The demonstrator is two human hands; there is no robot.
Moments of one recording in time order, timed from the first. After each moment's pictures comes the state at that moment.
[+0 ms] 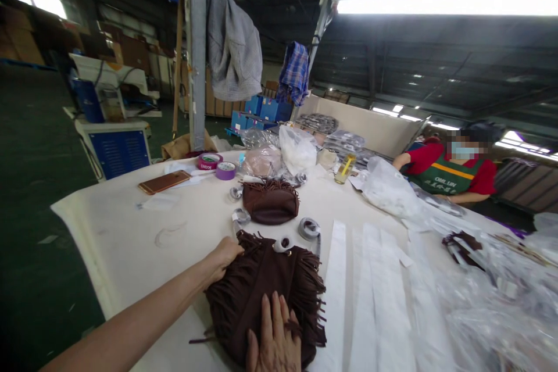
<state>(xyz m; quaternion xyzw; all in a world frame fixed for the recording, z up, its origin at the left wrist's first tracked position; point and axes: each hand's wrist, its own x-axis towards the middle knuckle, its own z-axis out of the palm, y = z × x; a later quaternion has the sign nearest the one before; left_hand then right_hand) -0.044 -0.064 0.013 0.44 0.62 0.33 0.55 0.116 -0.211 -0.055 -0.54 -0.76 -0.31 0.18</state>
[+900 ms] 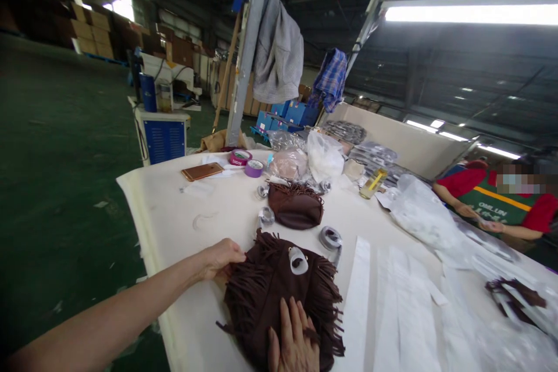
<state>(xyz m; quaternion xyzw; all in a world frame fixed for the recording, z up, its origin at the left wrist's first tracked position) -0.117 -0.099 0.035 0.41 0.56 0.20 0.69 0.107 -0.213 -0.046 -0.61 -0.76 -0.18 0.13</state>
